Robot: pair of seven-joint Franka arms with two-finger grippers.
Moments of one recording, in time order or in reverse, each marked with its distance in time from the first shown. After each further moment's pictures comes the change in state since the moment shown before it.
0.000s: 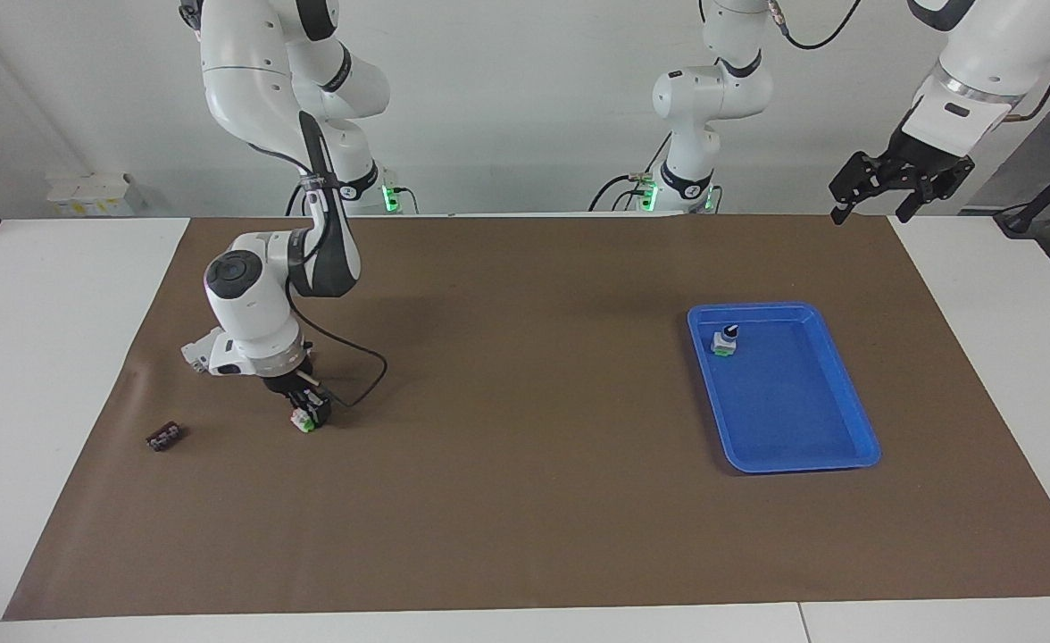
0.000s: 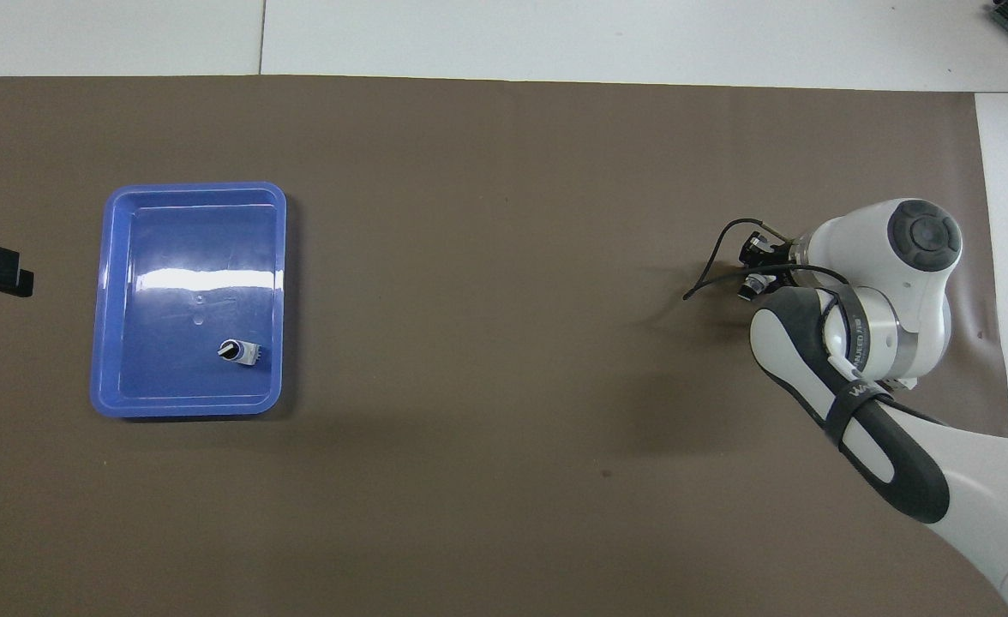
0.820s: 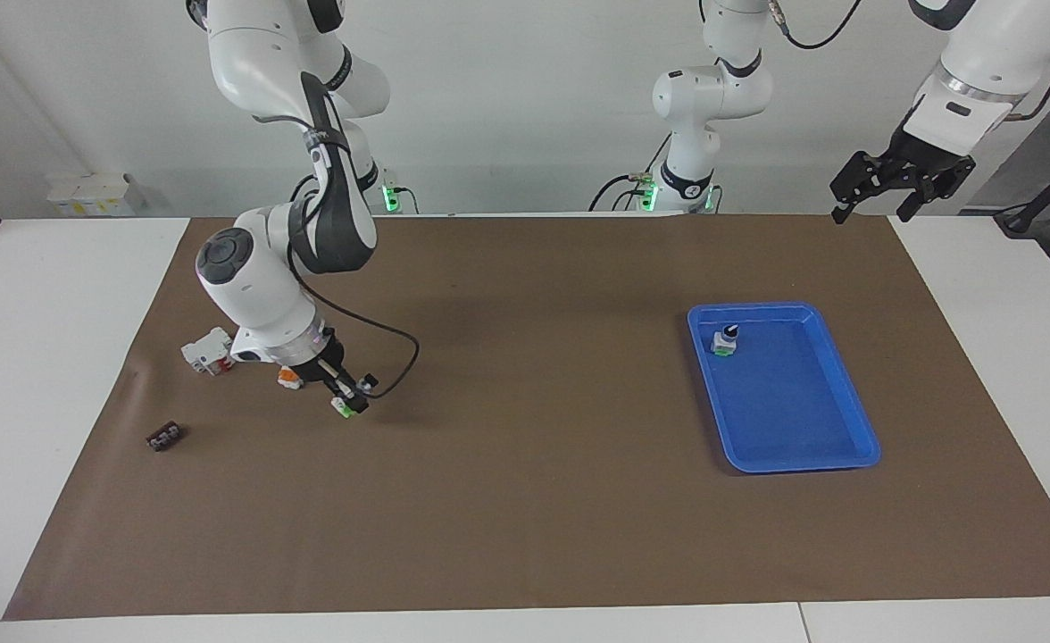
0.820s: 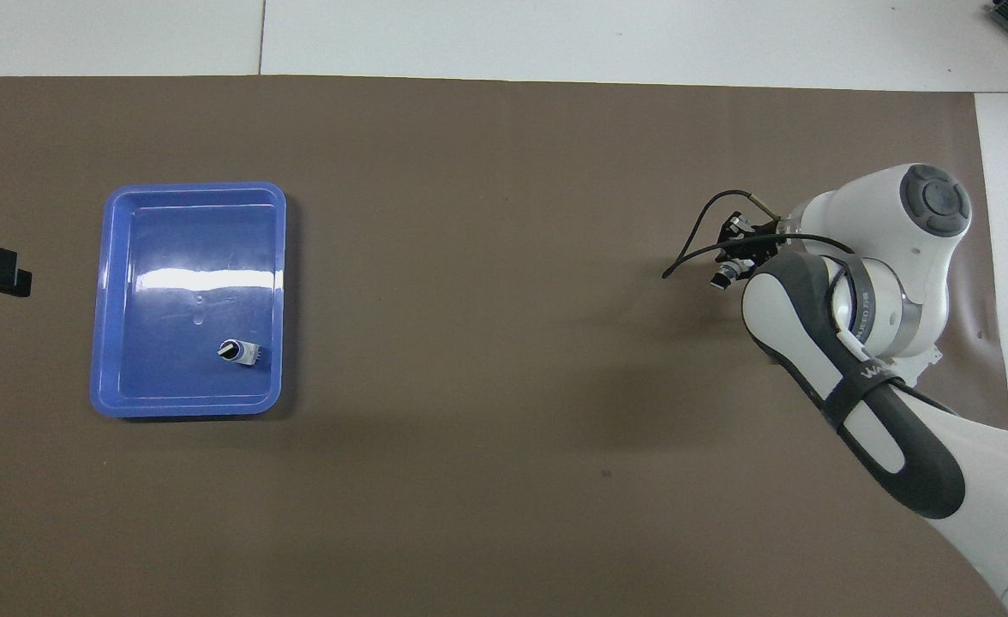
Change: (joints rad) left arm 0.000 -0.001 0.001 0.000 0.000 0.000 0.000; right arm 0.019 -0.034 0.102 0.233 0.263 -0.308 0.212
